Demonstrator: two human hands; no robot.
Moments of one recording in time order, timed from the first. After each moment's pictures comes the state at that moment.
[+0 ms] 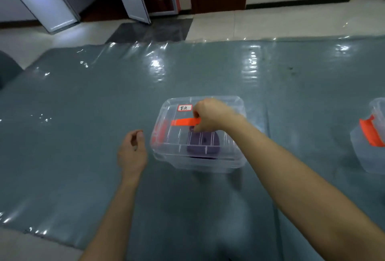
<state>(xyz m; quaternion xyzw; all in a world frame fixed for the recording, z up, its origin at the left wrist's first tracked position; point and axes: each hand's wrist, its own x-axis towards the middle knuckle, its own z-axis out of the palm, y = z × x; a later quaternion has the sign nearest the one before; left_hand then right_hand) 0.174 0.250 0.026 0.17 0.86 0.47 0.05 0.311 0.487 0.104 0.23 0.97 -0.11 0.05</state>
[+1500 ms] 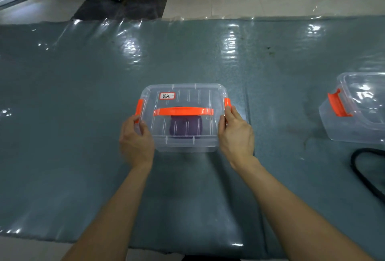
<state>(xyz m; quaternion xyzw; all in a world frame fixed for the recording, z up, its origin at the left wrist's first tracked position) 0.228 0.283 0.001 0.20 0.88 0.43 -0.07 0.437 0.417 0.027 0.54 0.80 -0.17 -0.19</state>
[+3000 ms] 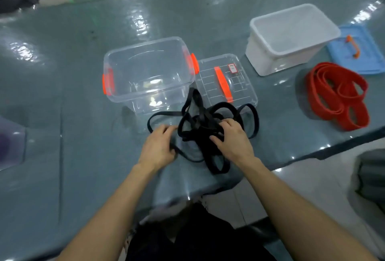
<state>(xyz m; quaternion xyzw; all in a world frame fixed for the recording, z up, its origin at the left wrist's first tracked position) 0.823 0.506 -0.026 0.67 0.70 0.05 0.24 1.083 0.562 -0.020 0.60 0.76 -0.23 -0.10</state>
